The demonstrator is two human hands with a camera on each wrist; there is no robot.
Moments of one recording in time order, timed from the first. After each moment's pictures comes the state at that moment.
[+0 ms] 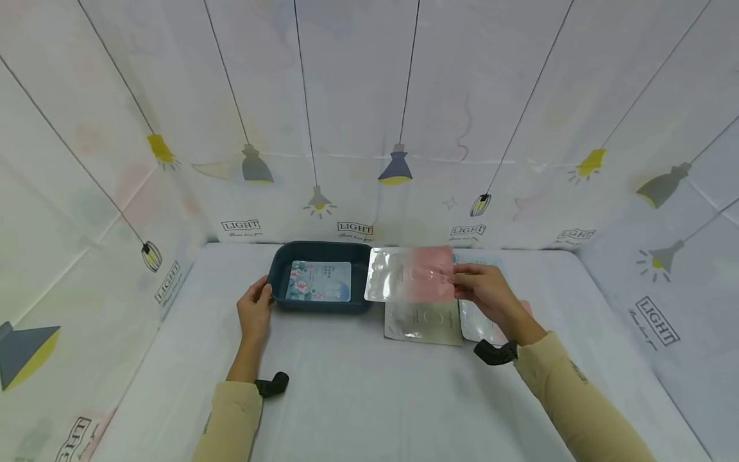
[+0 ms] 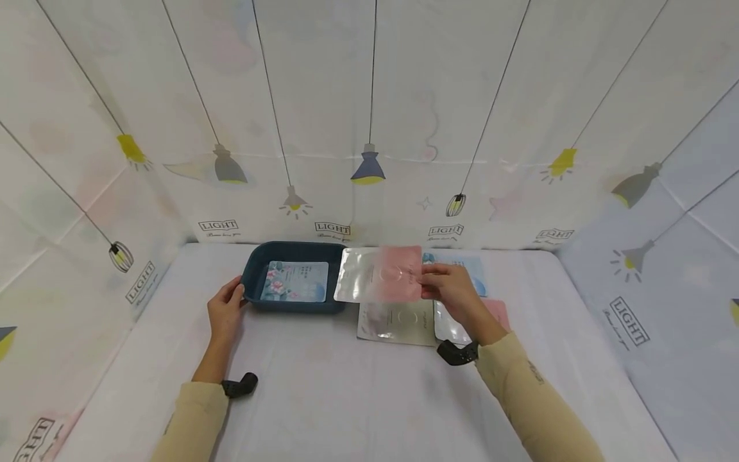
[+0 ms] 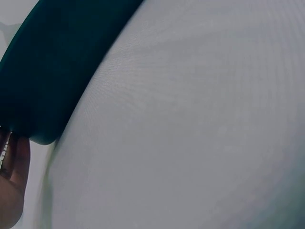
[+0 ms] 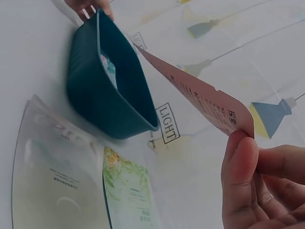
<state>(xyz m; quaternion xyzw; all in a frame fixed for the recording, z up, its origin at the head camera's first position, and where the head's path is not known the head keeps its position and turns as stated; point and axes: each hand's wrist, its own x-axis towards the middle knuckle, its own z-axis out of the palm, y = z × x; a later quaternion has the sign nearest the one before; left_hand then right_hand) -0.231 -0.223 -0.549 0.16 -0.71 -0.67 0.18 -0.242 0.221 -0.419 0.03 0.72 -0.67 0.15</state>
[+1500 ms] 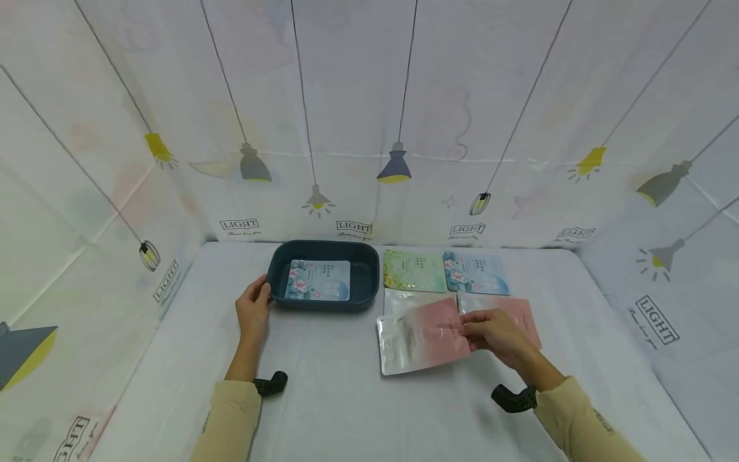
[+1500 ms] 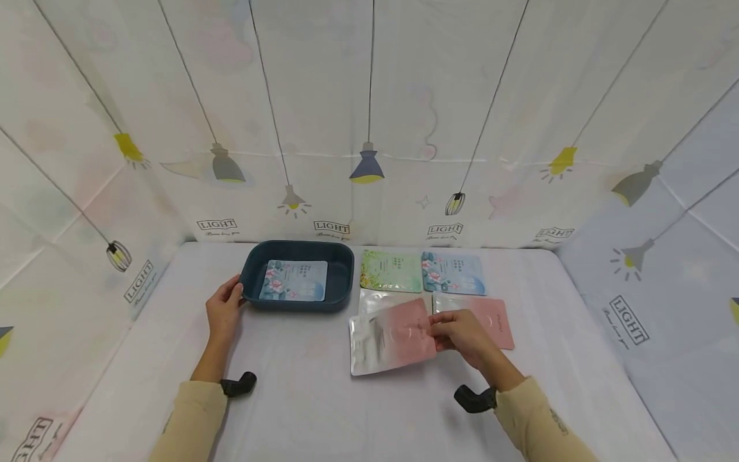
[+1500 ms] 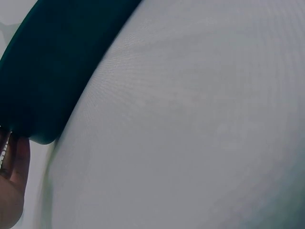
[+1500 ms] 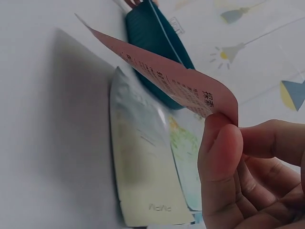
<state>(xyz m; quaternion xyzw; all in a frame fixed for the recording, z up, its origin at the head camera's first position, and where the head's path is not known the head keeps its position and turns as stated) -0.231 -0.222 -0.549 0.16 -0.71 -0.66 0.18 -0.187 0.252 -0.463 0.03 0.77 -0.59 0.24</state>
